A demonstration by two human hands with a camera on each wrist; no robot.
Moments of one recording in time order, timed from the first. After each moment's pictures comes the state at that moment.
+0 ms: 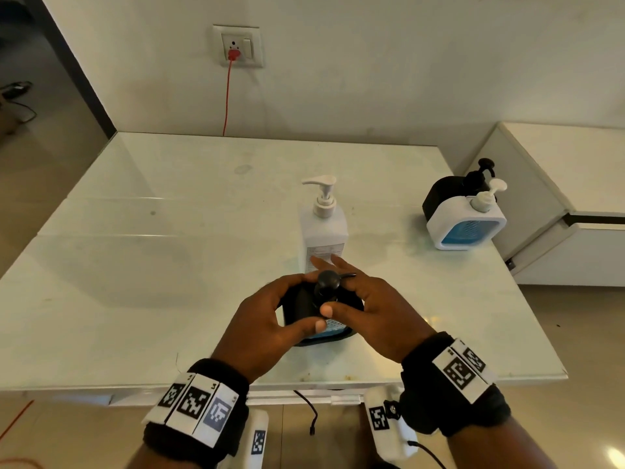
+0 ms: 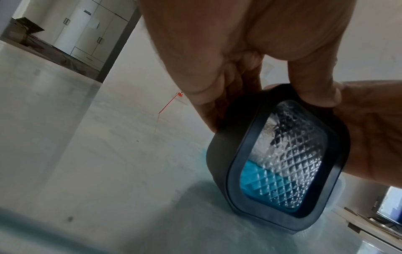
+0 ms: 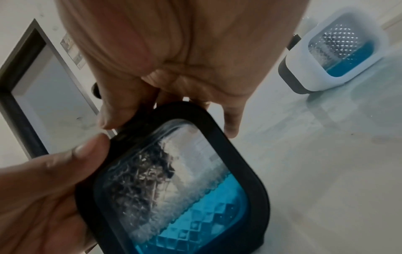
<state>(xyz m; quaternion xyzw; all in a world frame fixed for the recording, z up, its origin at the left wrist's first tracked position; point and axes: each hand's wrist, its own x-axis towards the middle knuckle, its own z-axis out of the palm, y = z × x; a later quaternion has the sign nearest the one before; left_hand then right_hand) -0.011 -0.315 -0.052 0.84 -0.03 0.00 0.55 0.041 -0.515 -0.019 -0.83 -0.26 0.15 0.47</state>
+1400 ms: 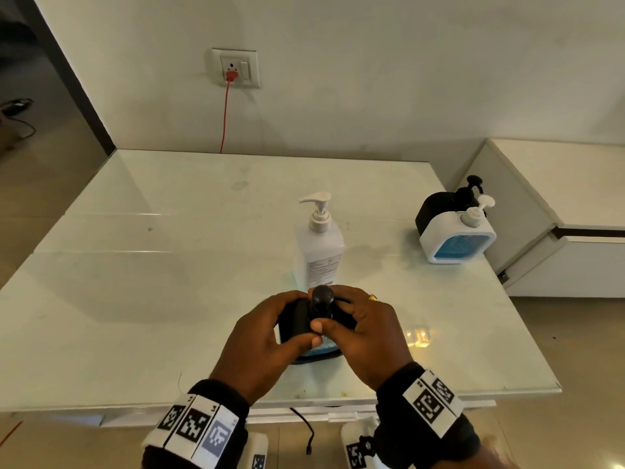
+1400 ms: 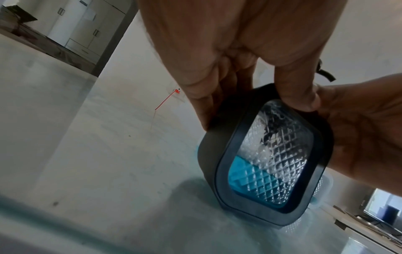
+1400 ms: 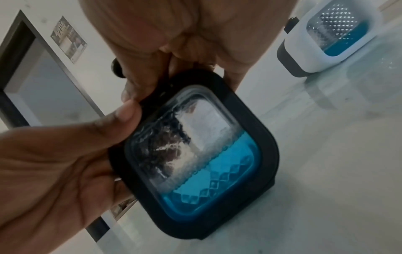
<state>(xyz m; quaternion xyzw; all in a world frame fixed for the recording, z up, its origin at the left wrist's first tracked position) -0.014 -0.321 -0.048 0.86 -0.03 0.03 0.52 0.022 -0.505 -0.030 -0.86 -0.17 0.00 0.48</state>
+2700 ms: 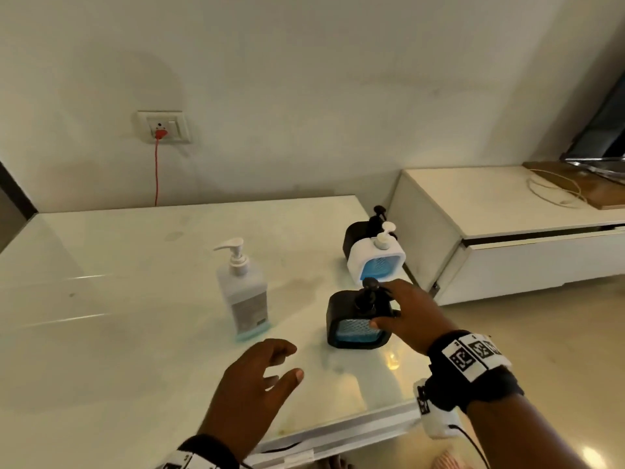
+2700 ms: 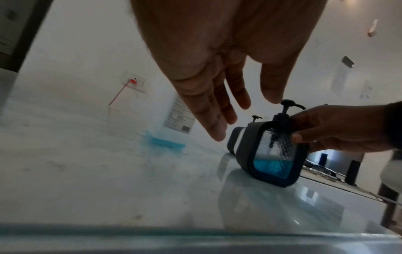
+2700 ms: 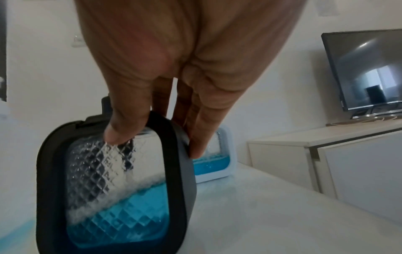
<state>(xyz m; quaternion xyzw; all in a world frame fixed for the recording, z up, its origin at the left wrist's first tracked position) -0.016 -0.395 -0.033 0.86 -0.03 -0.04 0.51 0.072 -0.669 0.024 -0.97 -0.01 0.10 0.22</state>
